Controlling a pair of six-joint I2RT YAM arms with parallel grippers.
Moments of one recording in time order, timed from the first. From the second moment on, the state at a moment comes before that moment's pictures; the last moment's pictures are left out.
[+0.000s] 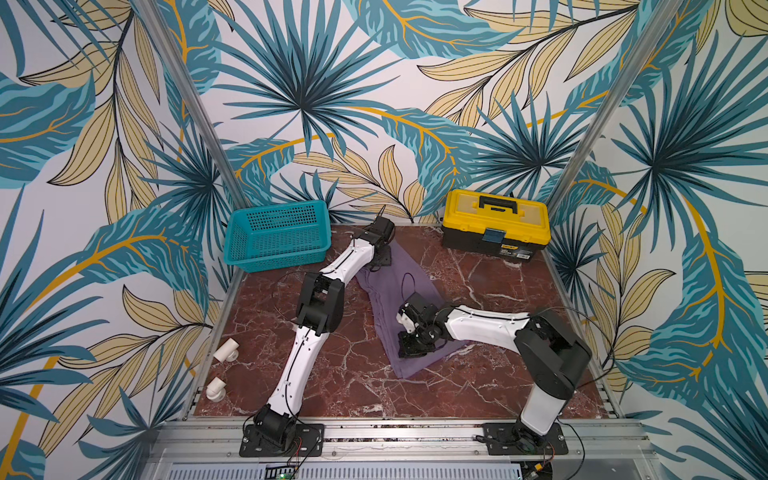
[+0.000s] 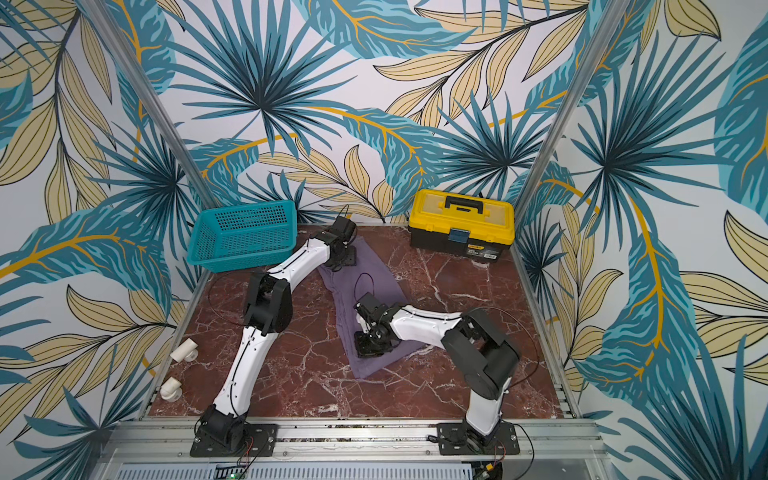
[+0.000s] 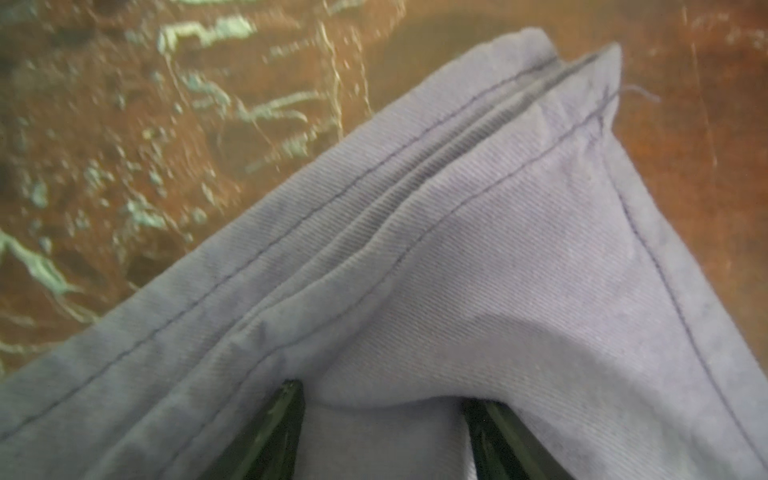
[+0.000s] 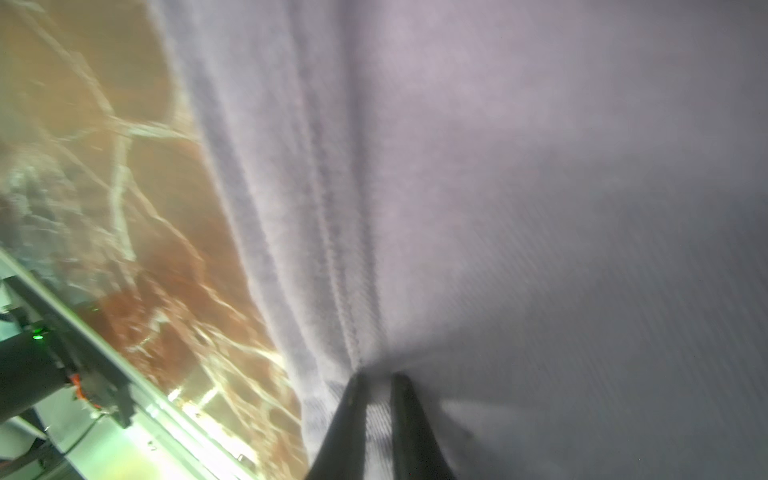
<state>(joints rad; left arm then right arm) -0.41 2.56 2.31 -0.82 -0.16 -0.44 0.80 1.83 1.09 -0.49 -0.32 0.58</state>
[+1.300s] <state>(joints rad) -1.04 1.38 0.96 -0.73 -0.31 0.15 0.58 1.40 0.94 -0.72 -0.23 -0.46</state>
